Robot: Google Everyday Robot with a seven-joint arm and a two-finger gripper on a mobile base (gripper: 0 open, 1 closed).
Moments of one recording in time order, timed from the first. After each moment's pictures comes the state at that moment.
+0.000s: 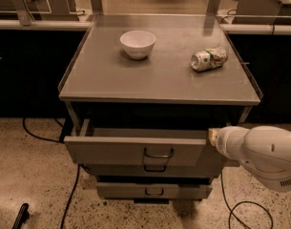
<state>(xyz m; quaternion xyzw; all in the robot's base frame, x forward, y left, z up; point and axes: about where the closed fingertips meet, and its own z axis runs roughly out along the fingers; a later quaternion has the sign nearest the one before) 0.548 -0.237 0.683 -0.05 0.91 0.02 0.41</state>
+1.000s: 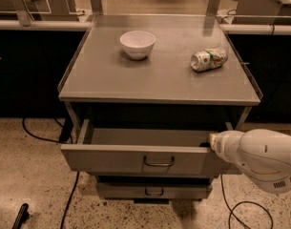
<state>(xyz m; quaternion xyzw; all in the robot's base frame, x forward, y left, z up) 0.543 -0.246 0.666 -0.05 0.92 0.00 0.39</state>
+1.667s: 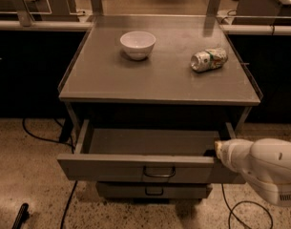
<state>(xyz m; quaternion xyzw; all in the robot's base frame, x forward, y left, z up) 0.517 -0.256 0.662 -0.04 0.92 0.00 0.38</state>
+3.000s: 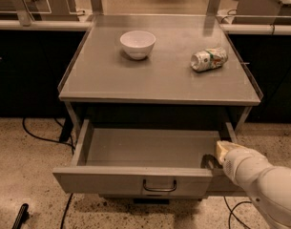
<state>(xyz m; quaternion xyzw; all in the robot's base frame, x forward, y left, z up) 0.483 -0.247 0.706 -0.02 0.88 0.01 0.47</state>
